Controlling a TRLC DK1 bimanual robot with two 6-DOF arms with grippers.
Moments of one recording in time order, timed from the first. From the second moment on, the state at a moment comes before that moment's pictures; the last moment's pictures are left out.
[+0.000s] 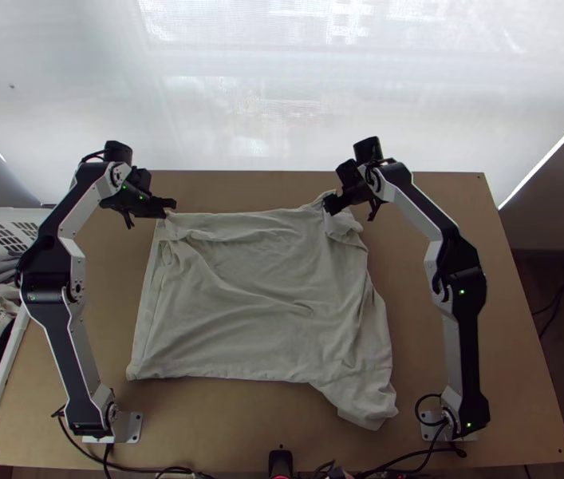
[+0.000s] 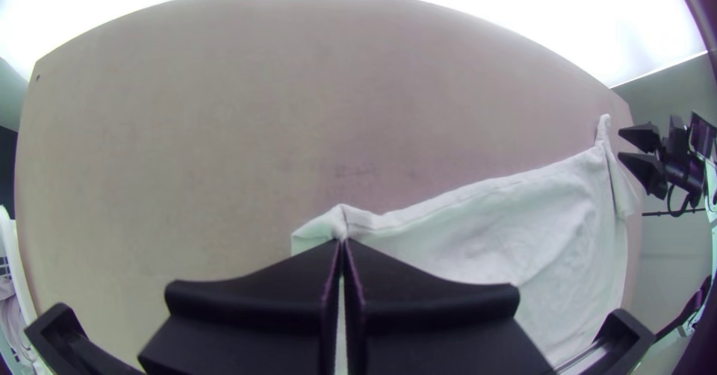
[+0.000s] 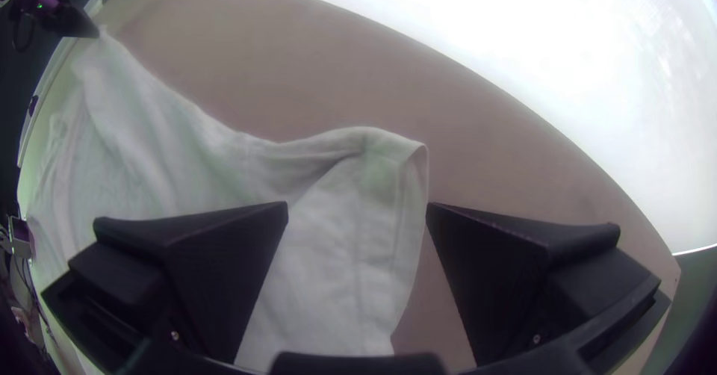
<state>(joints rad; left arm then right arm) 0.05 2.17 1.89 -0.90 0.23 0.07 0.31 2.35 2.07 -0.71 -0.18 -0.24</state>
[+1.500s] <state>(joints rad) 0.08 2.17 1.93 -0.86 0.28 0.02 0.27 2.41 2.32 -0.69 -0.18 -0.24</state>
